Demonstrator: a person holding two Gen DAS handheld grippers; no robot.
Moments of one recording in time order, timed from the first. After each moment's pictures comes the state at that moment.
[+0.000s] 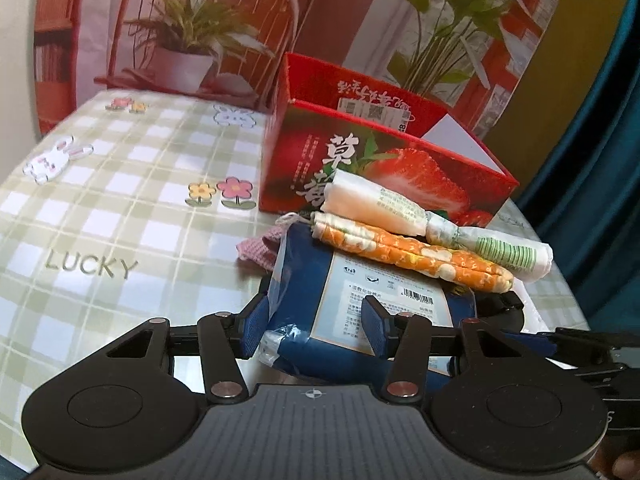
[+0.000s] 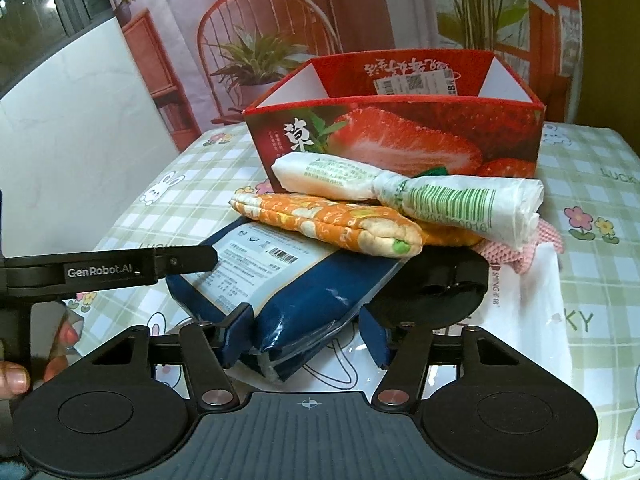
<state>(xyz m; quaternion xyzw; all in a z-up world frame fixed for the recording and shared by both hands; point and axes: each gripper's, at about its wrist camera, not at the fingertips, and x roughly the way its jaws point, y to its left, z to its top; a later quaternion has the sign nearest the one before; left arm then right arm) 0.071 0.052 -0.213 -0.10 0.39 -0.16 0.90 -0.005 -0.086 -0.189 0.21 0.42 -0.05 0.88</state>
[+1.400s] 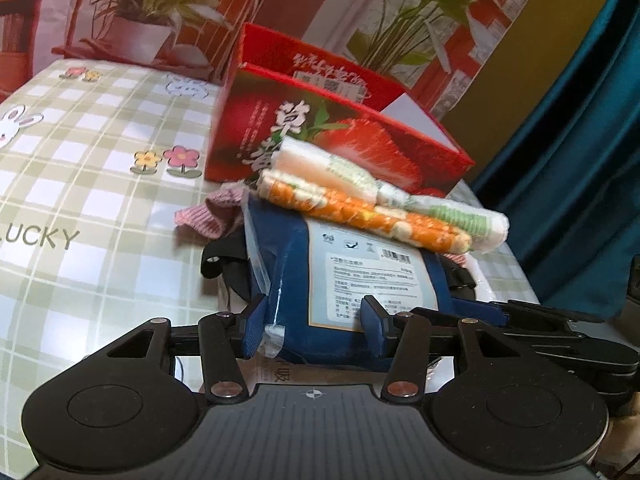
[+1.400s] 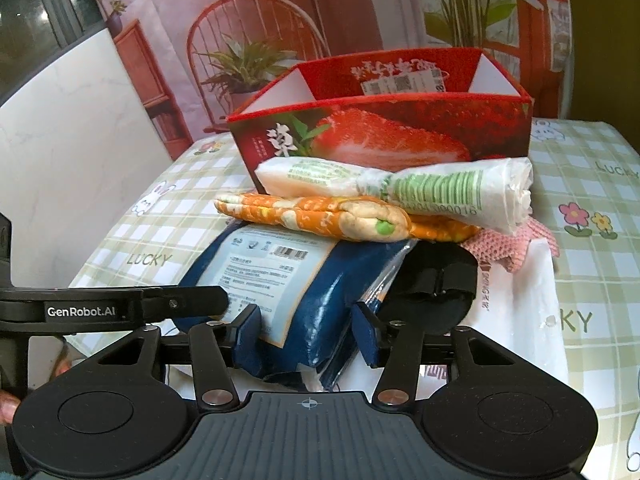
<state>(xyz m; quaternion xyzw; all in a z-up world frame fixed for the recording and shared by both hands) 0.067 0.045 -0.226 -0.13 0.40 -0.24 0.88 -0.007 -0.090 -0.196 0.21 0.41 -0.07 0.89</state>
